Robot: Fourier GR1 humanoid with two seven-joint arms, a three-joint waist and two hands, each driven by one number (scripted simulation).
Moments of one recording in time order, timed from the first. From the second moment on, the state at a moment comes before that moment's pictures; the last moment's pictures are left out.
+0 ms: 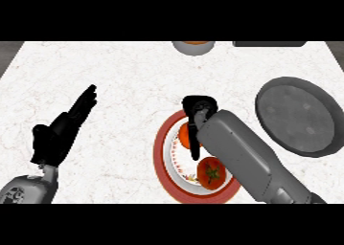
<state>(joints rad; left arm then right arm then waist) -0.15 0.34 -0.17 -1.59 0.08 0.03 0.18 -0.85 -0.07 0.54 -0.96 0.34 0.59 0.94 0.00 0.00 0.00</state>
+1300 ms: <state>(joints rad) -0.15 0.26 -0.10 -1.58 0.01 -0.05 0.19 -0.75 -0.02 0.51 -1.02 0.54 0.62 0.82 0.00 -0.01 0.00</state>
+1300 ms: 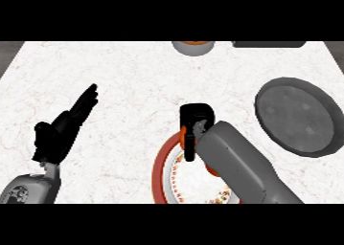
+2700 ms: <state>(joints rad) -0.11 0.26 -0.08 -1.61 0.00 -0.06 0.19 -0.04 -0.37 0.65 -2.34 1.15 -0.01 0.91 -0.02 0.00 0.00</state>
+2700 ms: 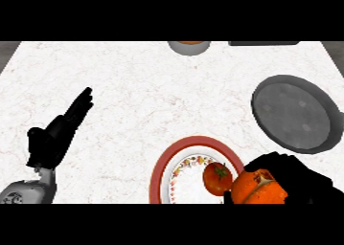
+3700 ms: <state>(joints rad) -0.15 0.22 -0.07 -1.60 -0.04 -0.08 0.21 -0.18 -0.44 0.07 -1.53 0.71 -0.40 0.21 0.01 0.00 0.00</state>
